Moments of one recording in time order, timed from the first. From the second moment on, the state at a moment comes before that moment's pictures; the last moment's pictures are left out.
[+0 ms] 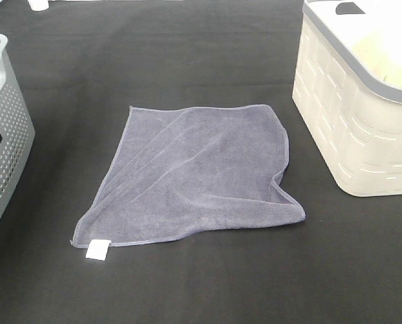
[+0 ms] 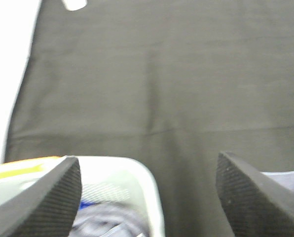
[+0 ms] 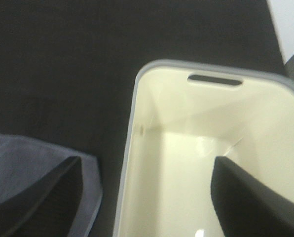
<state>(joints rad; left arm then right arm) -0.09 1.58 -1.62 0.14 0.69 -0.15 0.19 1.64 -1.72 -0.17 0.82 0.04</state>
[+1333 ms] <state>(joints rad) 0.10 1.30 -1.33 0.01 1.21 -0.01 0.12 1.49 -1.66 -0.11 1.22 -0.06</state>
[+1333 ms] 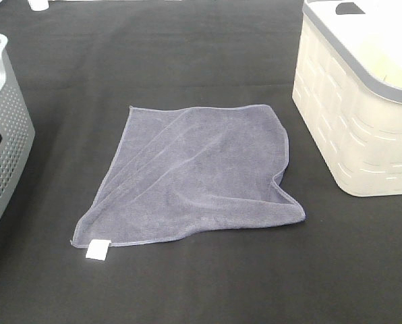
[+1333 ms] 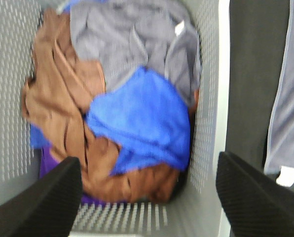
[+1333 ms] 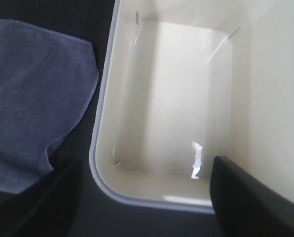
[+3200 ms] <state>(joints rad) 0.10 0.03 -0.51 -0.03 1.05 -0.01 0.12 0.21 -0.53 -0.05 0.99 0.00</state>
